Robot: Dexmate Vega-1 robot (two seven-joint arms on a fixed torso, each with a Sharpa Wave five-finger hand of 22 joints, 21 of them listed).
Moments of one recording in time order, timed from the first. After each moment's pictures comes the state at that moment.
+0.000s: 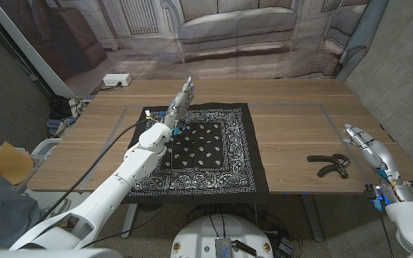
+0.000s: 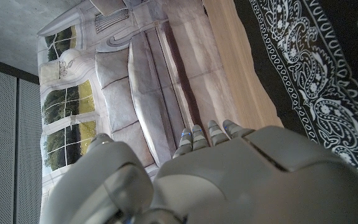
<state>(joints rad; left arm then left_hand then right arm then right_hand) 0.84 0.43 0.41 -1.49 -0.54 -0.14 0.05 0.38 0.04 -0.08 0.08 0.28 -0.03 0.00 0.21 0.18 -0.03 -0.04 0.21 0.18 -0.06 -0.03 0.19 0.17 -0.14 -0.04 0.21 0.18 -1.83 -0.66 0.27 -1.86 0.09 0.43 -0.38 0.37 0.03 0.24 -0.10 0.20 0.29 -0.04 0.20 0.19 0.33 0.00 0.23 0.18 0.26 -0.04 0.19 0.17 0.19 -0.04 0.59 0.17</state>
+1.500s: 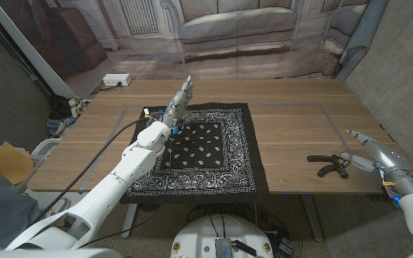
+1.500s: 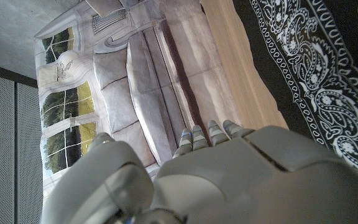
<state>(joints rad) 0.84 0.44 0.41 -1.51 -0.53 -0.12 0.06 0.39 0.04 -0.08 0.09 0.28 -0.03 0.00 0.21 0.18 -0.03 -0.04 0.20 0.18 -0.06 -0.03 0.19 0.18 -0.14 -0.03 0.20 0.18 -2.03 -0.86 0.39 -2.13 -0.38 -0.20 -0.34 0.73 0.01 0.34 -0.18 0.20 0.08 -0.07 0.18 0.19 0.09 -0.01 0.18 0.18 0.07 -0.03 0.17 0.17 0.10 -0.04 0.42 0.17</state>
